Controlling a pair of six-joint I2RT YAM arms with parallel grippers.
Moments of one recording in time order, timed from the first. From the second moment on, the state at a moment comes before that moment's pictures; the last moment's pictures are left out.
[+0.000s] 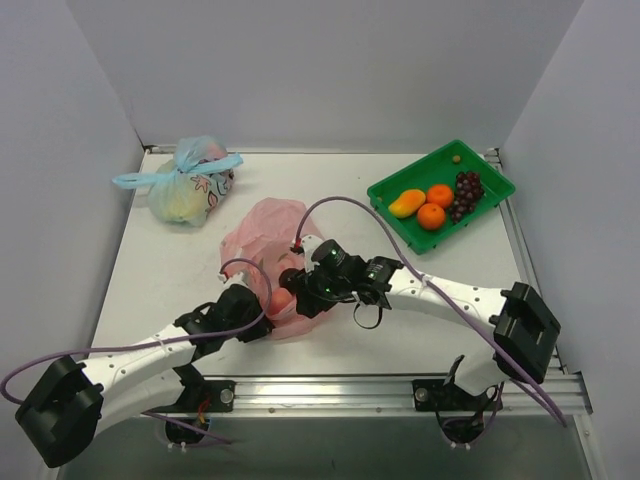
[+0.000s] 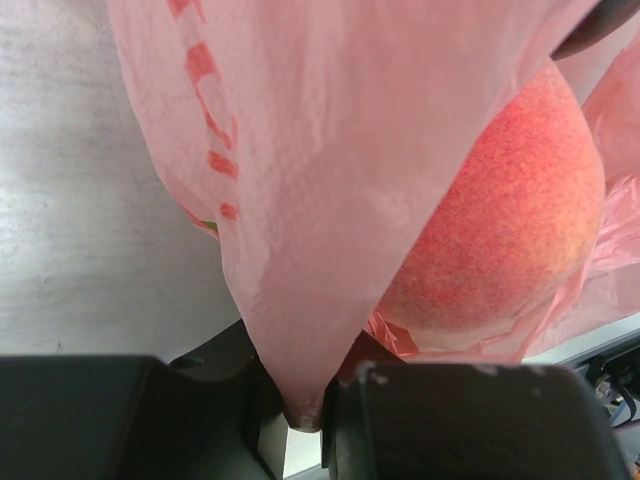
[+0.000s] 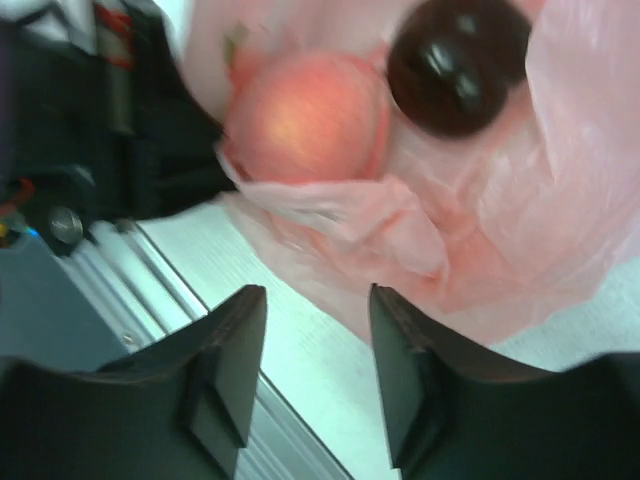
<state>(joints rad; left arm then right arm) -0.75 0.94 0.29 -0.22 -0.06 -1.01 1.00 1.50 0.99 -0.36 -0.11 0.35</state>
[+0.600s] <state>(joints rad) -0.77 0.94 0.28 -0.18 -0.11 -0.99 1.00 1.75 1.21 -0.28 -0.06 0.46</state>
